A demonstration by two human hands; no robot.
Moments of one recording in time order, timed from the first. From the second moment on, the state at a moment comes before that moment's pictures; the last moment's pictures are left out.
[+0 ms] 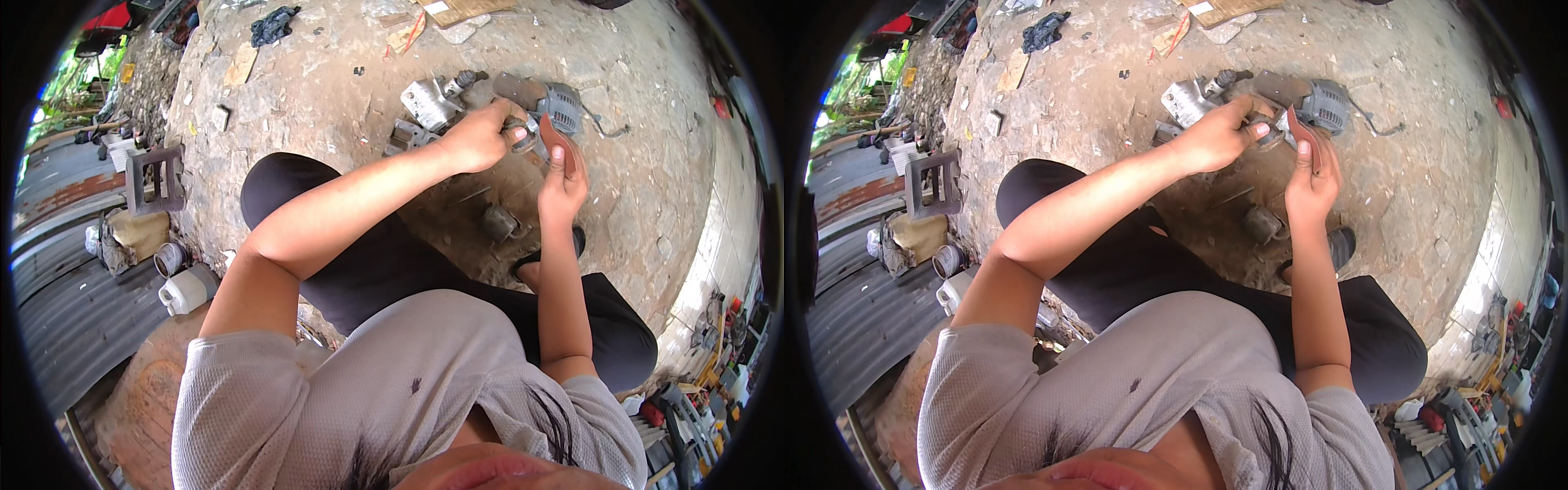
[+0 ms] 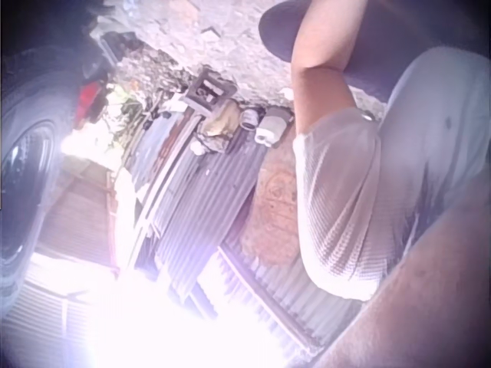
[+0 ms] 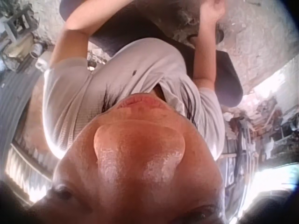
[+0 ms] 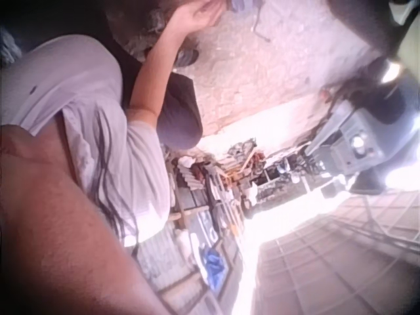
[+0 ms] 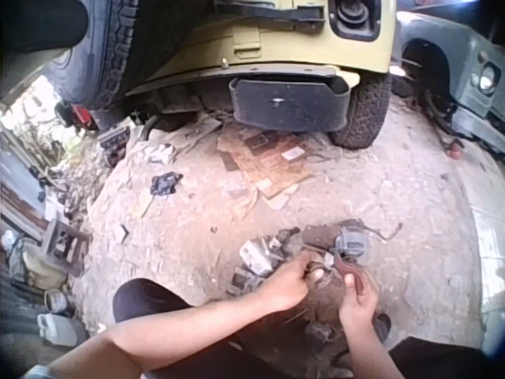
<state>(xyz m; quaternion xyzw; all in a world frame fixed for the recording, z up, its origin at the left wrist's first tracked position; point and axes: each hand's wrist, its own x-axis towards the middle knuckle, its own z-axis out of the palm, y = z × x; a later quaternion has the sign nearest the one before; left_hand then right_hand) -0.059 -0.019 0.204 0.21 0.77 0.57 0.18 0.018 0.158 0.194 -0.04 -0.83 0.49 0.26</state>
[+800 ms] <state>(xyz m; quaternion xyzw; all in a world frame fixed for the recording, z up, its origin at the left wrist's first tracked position) -0.067 -0.022 0.209 0.18 0.77 0.57 0.22 0.011 0.162 0.208 -0.03 -0.77 0.60 0.22</state>
